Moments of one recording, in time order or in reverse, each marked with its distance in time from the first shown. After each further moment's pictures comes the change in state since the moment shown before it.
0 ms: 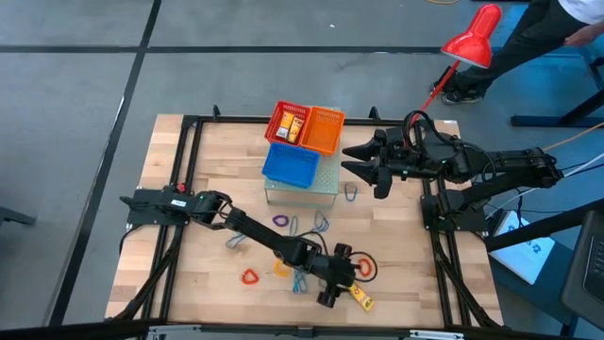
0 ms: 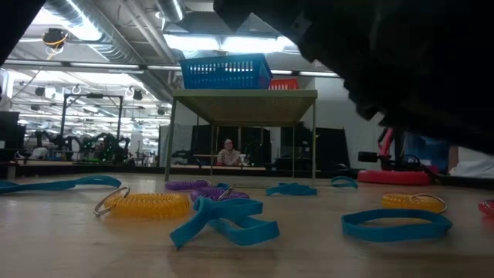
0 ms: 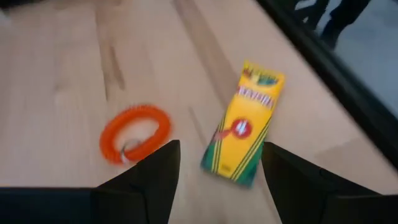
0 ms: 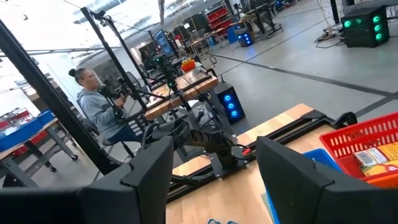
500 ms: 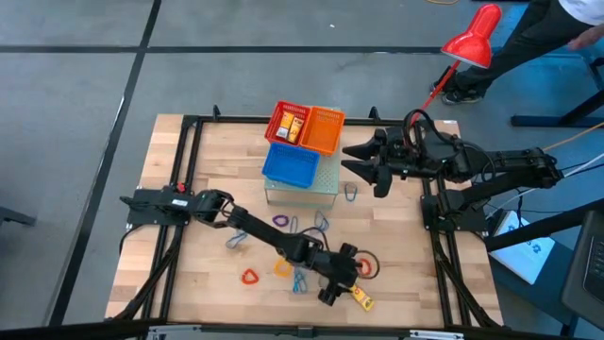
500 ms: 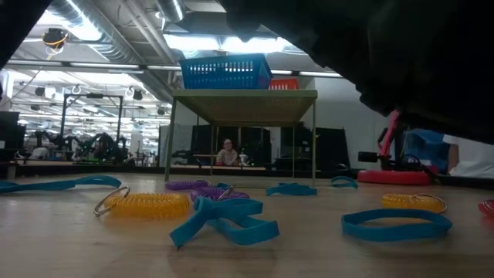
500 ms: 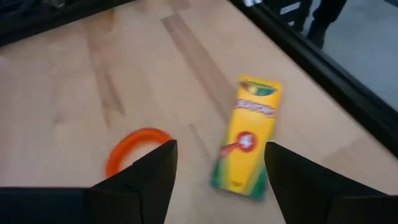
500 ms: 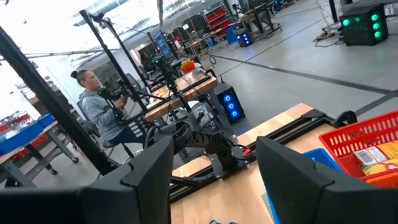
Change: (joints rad) left arm 0.031 0.010 0.006 0.047 0.064 0.122; right arm -0.012 0.000 0.000 0.004 -0.001 0.018
